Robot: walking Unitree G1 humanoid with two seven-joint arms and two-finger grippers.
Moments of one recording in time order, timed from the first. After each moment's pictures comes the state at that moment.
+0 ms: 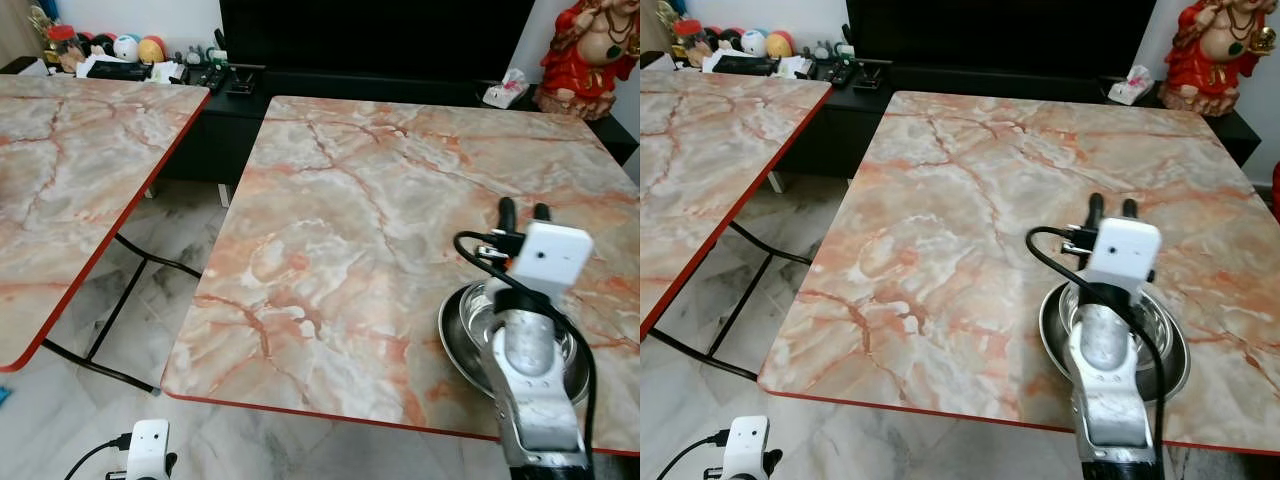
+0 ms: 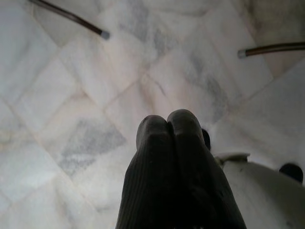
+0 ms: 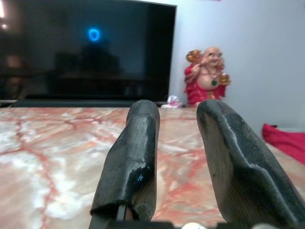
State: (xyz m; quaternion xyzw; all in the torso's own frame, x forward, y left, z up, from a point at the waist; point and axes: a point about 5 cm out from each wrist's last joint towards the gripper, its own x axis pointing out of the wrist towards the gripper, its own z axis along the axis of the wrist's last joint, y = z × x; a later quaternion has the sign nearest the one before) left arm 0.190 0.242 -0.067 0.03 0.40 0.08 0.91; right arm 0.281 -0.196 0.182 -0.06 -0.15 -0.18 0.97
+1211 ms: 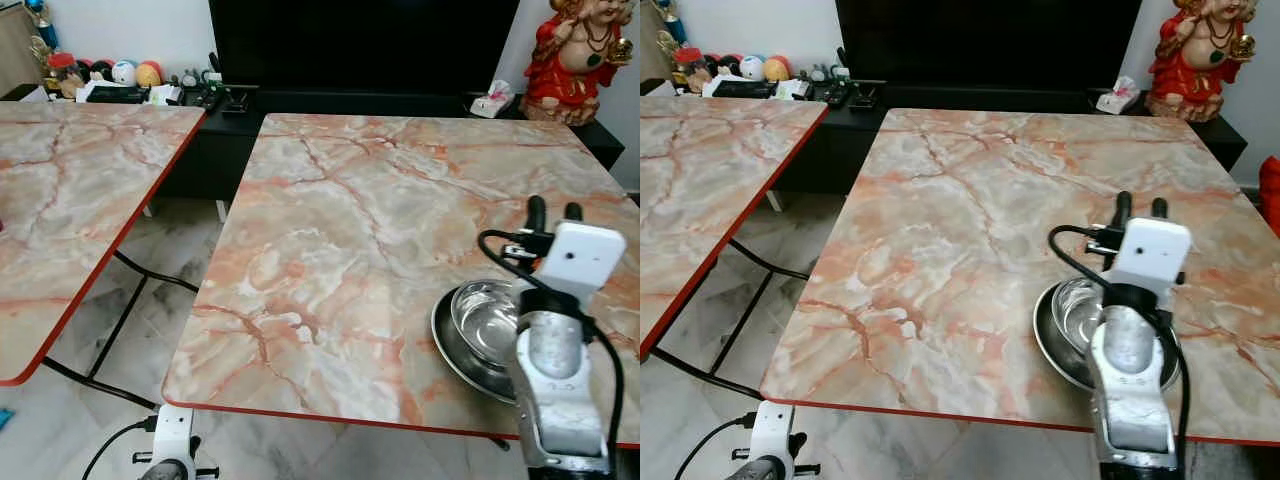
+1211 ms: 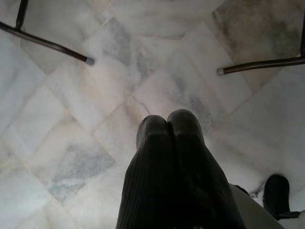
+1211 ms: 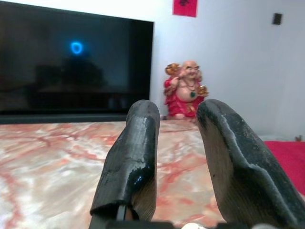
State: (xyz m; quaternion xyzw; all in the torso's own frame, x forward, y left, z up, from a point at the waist) left arm 0.210 0.214 -0.063 0.02 0.39 0.05 0.92; right arm 0.281 -0.218 0.190 -0.08 -0.16 -0.20 0.96
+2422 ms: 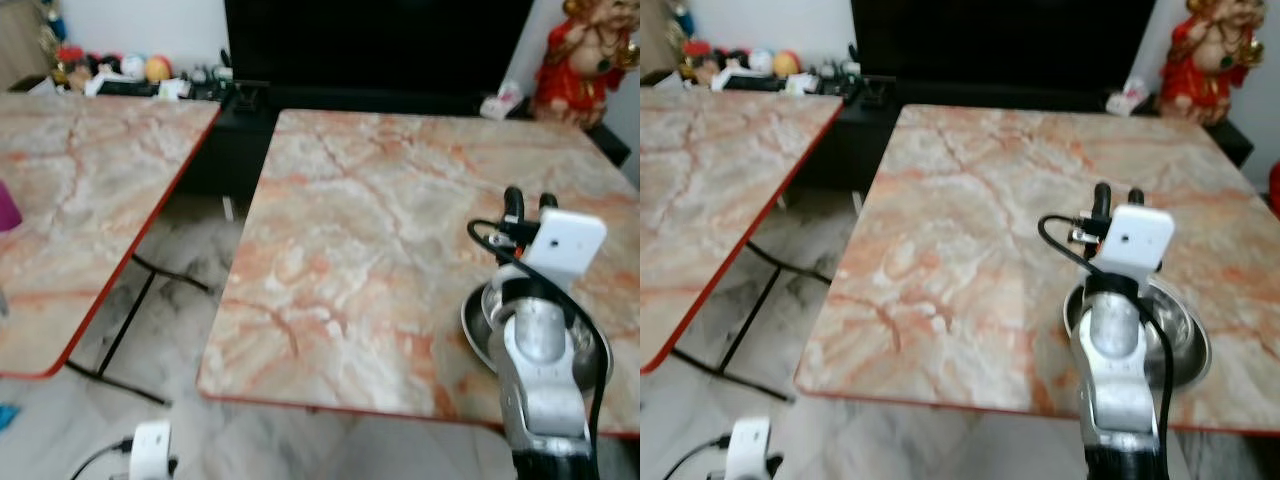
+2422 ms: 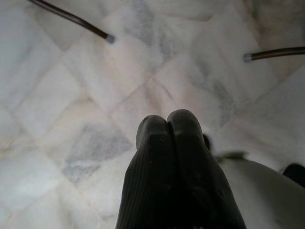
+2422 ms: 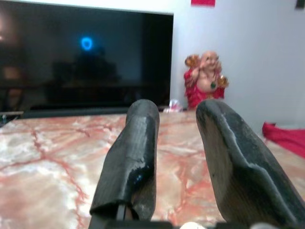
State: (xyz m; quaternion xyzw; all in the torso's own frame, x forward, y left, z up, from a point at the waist) left arm 0.183 0.230 -0.074 0.01 0.41 0.09 0.91; right arm 0.292 -0.201 0.184 -0.04 -0.14 -0.17 0.98
